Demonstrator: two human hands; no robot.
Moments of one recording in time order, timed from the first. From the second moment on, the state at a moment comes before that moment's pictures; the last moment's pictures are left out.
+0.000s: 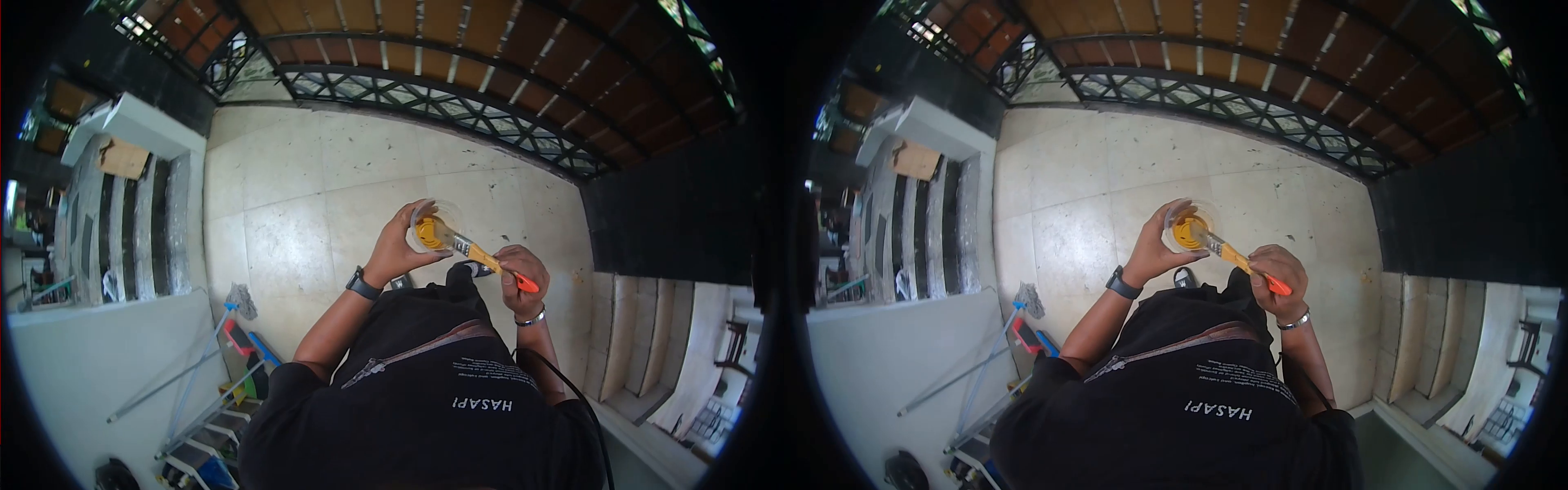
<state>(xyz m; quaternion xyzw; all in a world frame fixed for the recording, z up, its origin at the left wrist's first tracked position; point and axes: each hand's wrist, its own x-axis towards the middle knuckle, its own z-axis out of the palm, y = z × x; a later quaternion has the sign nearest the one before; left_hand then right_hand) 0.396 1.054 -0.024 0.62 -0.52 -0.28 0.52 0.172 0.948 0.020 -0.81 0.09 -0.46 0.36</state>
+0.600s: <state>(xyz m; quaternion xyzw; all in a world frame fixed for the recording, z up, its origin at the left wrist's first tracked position) 0.269 0.804 -0.012 0.50 -0.62 -0.39 0.45 0.023 0.797 0.017 -0.61 0.30 -0.60 0.42</state>
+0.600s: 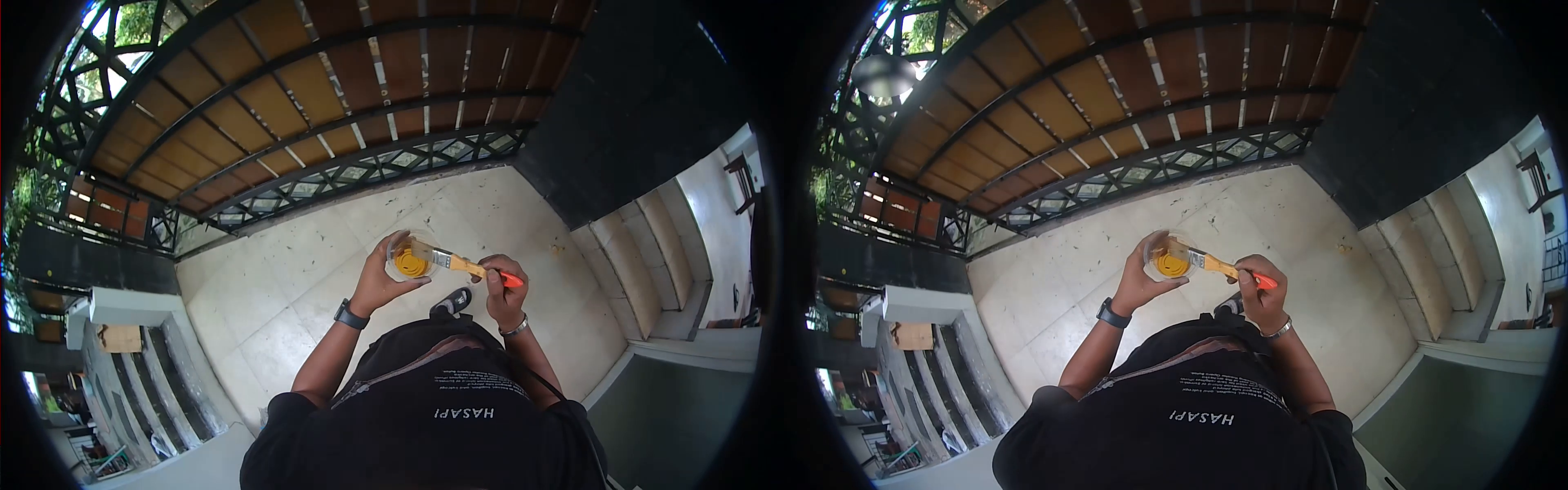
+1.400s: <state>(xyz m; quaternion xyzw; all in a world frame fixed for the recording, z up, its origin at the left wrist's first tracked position) 0.067 0.562 0.018 0.35 -0.68 -0.54 0.36 -0.149 0.644 0.001 -0.32 0.42 -0.75 0.39</state>
